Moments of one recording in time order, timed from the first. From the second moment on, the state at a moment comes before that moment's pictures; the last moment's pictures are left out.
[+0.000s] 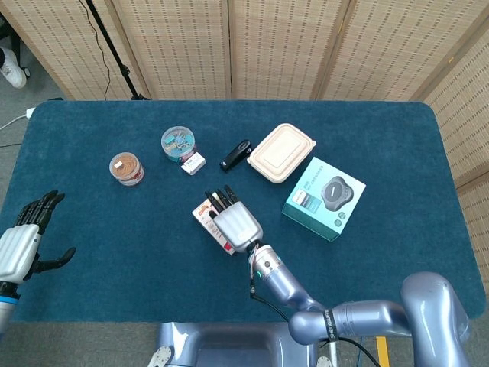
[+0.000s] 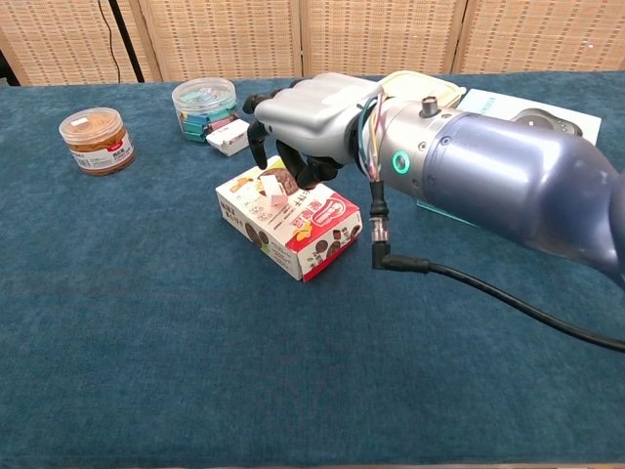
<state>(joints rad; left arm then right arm) -0.23 -0.87 -0.05 -2.04 1.33 1.32 -0.06 1.05 -1.74 0.26 -1.63 -0.81 1.05 -1.01</state>
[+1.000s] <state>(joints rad) -0.21 -0.87 -0.06 -2.03 1.33 1.32 -0.05 1.07 -1.82 0.18 -1.53 -0.83 1.07 -0.95</state>
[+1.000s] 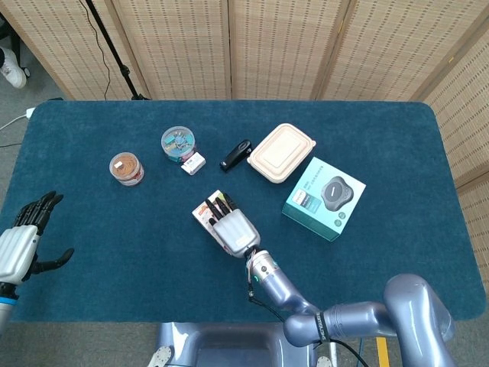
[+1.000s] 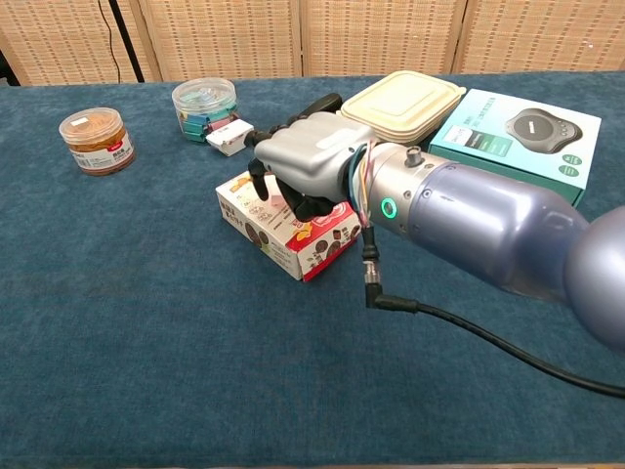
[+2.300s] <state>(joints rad) -0.21 -0.88 -0.07 -2.03 1.34 1.31 -0.04 1.05 -1.82 0.20 -1.56 -0.89 1.10 -0.95</state>
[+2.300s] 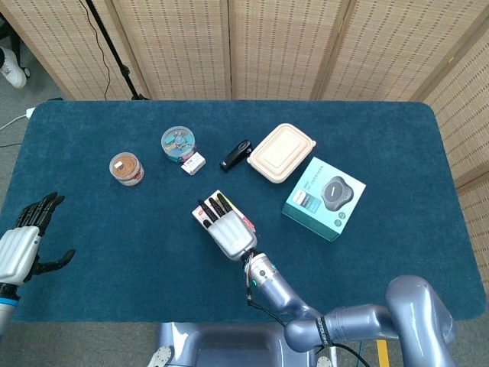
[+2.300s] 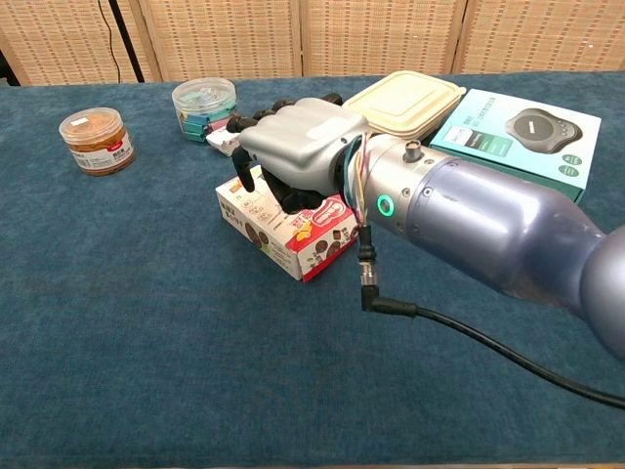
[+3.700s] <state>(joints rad) -0.20 -0.87 -0.08 -2.02 1.33 1.31 -0.07 1.04 -1.84 0.18 -1.47 -0.84 1.09 -0.97</state>
